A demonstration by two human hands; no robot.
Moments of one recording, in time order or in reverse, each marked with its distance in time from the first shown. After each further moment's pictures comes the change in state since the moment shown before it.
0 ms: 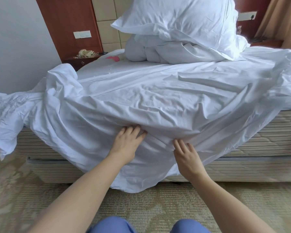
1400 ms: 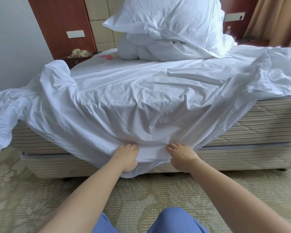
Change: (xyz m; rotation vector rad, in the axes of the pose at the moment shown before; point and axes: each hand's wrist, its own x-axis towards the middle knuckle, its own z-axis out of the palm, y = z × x) left_hand -0.026 0.049 0.023 -0.228 -0.307 0.096; right_hand -0.017 0.014 -0.040 0.238 -0.555 -0.016
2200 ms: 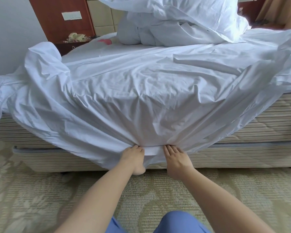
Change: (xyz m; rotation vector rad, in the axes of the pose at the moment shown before) left_hand 0.038 0.015 0.035 -0.064 -0.171 -0.042; right_hand 0.026 -0.027 0.047 0.004 -0.121 0.125
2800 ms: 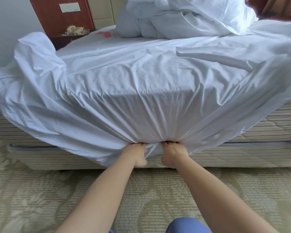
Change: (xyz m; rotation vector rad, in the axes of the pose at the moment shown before) left_hand 0.027 -0.005 0.001 -0.221 -0.095 -0.084; right_hand 0.042 0.000 -0.005 0.161 -0.018 0.056
